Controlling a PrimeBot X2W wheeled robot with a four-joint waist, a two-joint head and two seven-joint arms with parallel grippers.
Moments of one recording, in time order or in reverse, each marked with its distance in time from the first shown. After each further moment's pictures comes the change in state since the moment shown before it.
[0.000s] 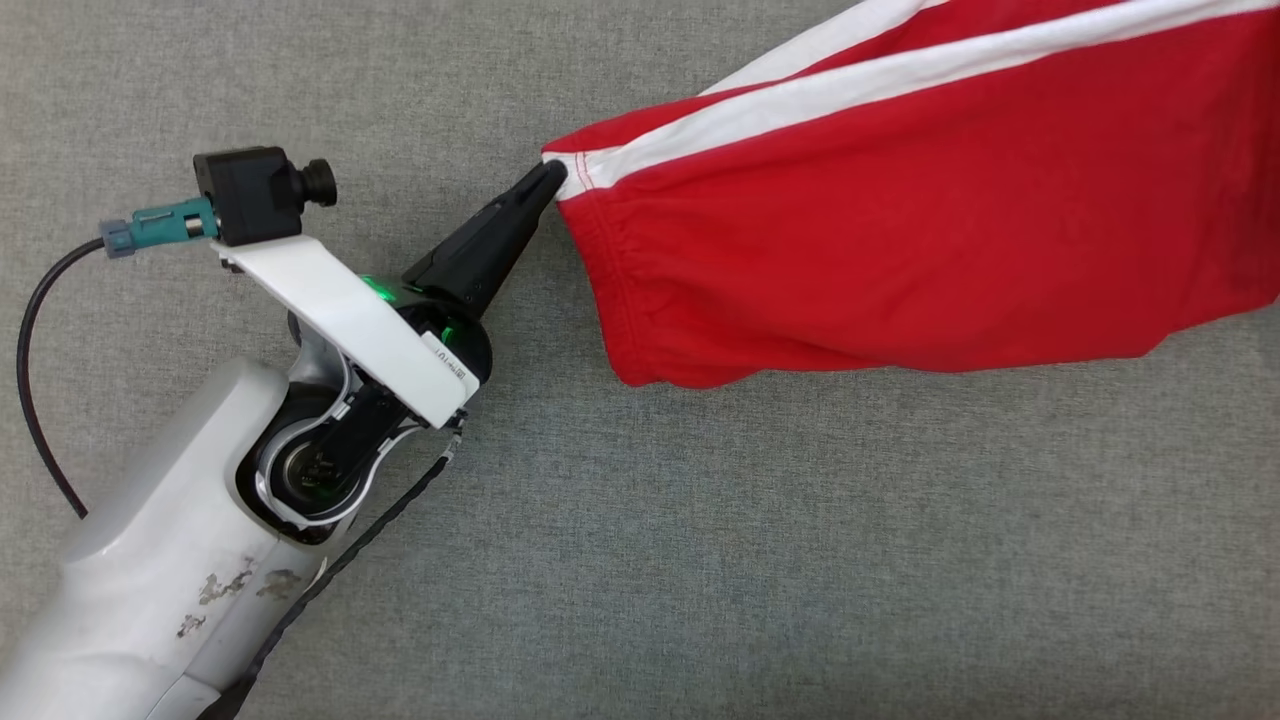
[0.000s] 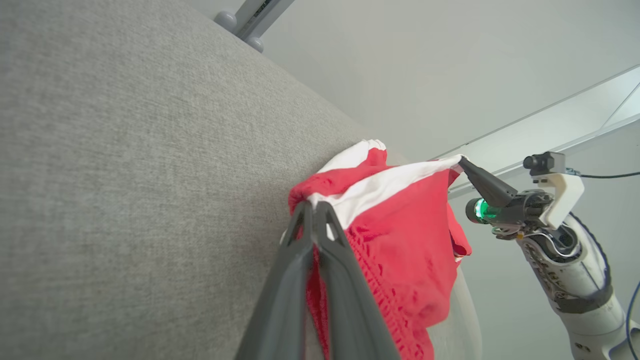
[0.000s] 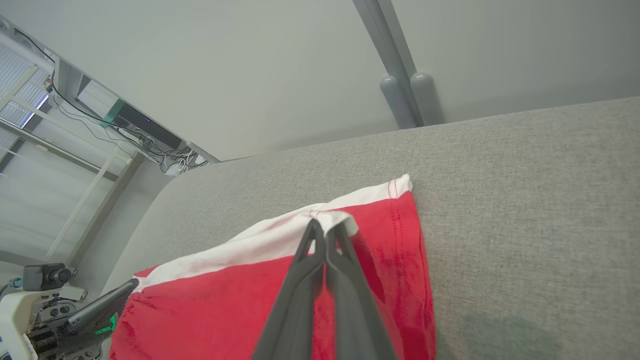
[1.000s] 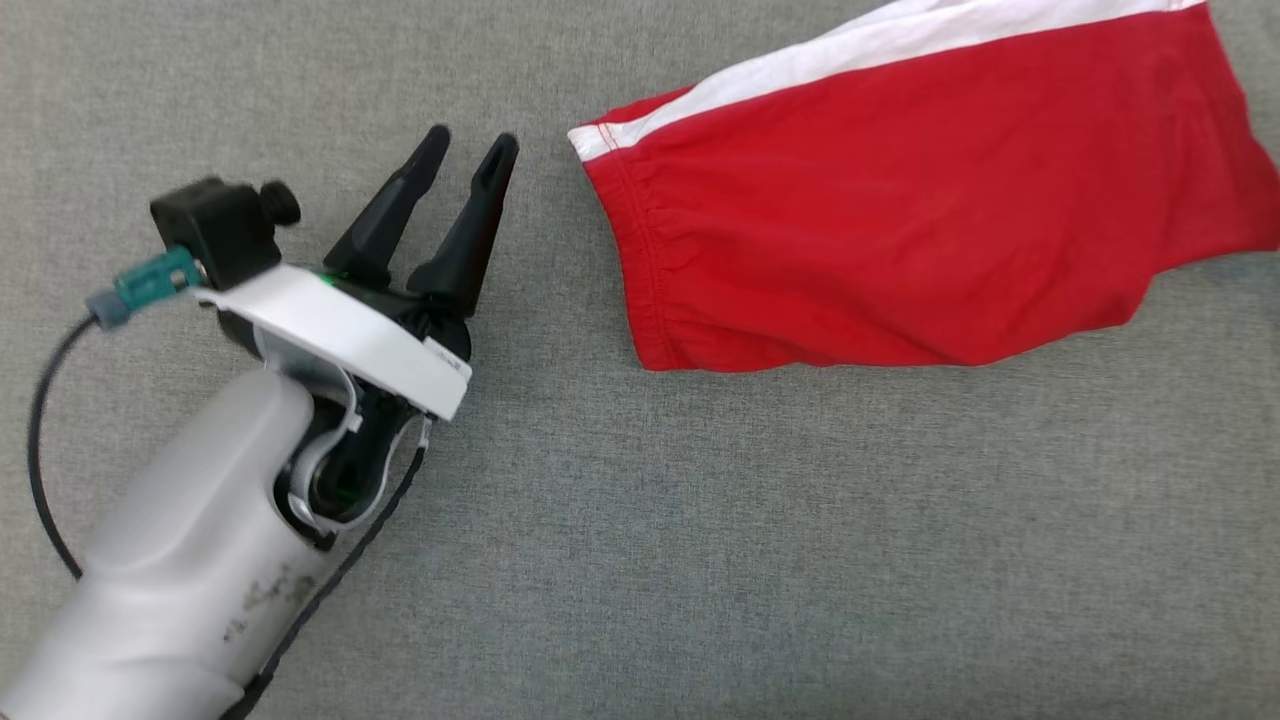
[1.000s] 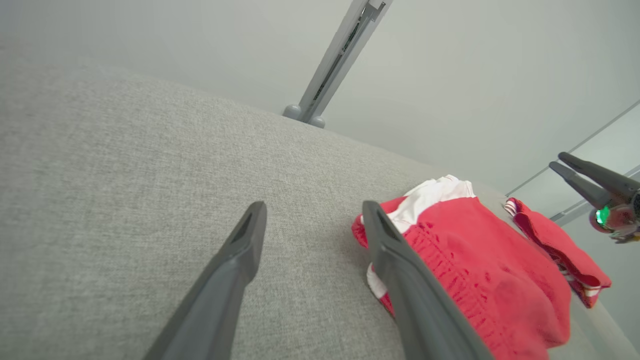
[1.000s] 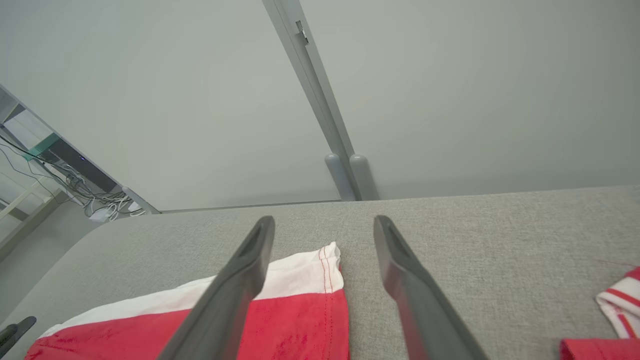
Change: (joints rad) left arm -0.028 -0.015 -0.054 0.148 0.254 0.067 -0.303; right arm -0.123 -0.015 0.169 0.192 -0.139 0.000 -0.320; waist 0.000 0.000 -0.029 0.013
